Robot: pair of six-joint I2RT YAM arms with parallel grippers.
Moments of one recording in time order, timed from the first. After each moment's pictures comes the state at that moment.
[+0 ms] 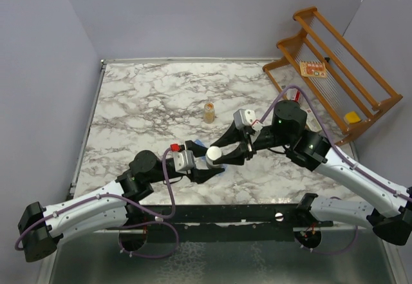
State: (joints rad) left arm -1.03 0.71 0.42 0.47 0.37 0.04; right arm 0.89 1.04 1.06 -0.14 -0.83 -0.16
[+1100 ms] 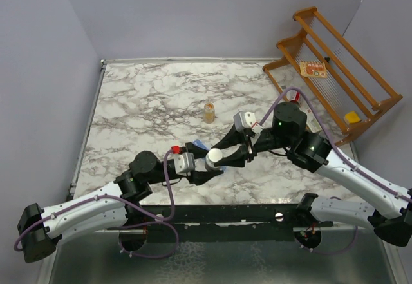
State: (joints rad) left arm -1.03 0.69 0.42 0.40 0.36 0.06; right arm 0.89 1.03 1.05 -0.18 -0.82 -0.17
